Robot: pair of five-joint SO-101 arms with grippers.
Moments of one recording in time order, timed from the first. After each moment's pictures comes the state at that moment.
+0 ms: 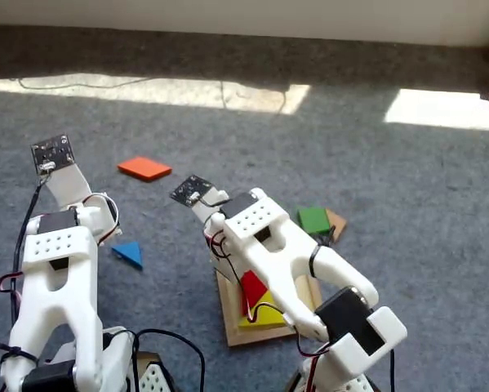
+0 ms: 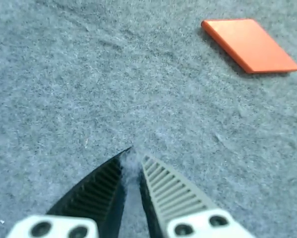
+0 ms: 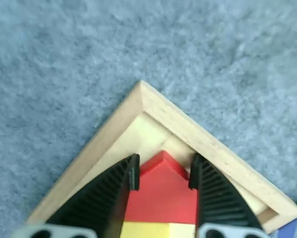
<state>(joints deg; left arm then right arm) -20.4 -29.1 56.0 46.5 14.5 -42.5 3.5 28.0 64.7 17.2</state>
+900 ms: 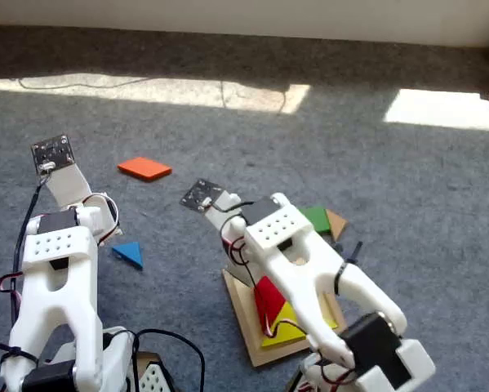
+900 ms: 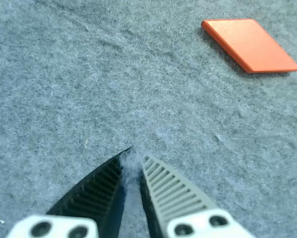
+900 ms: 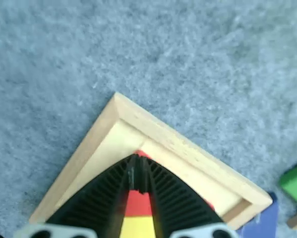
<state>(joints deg) -20.4 -29.1 56.0 46.5 14.5 -39.6 -10.5 37.4 66.9 24.8</state>
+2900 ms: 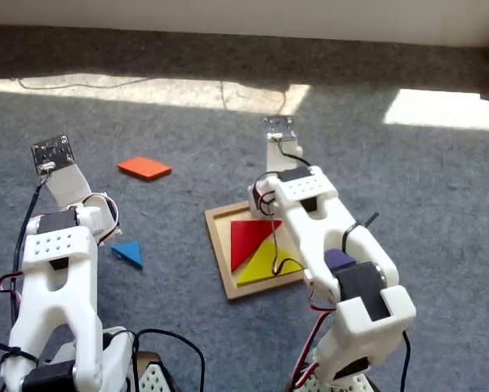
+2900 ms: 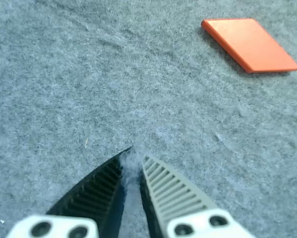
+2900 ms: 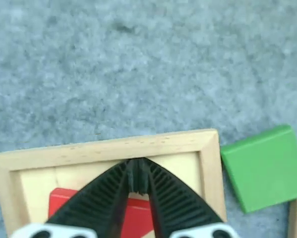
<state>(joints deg) -20.4 -29.1 56.0 46.5 14.5 -23.5 10.6 23.4 43.0 -6.5</state>
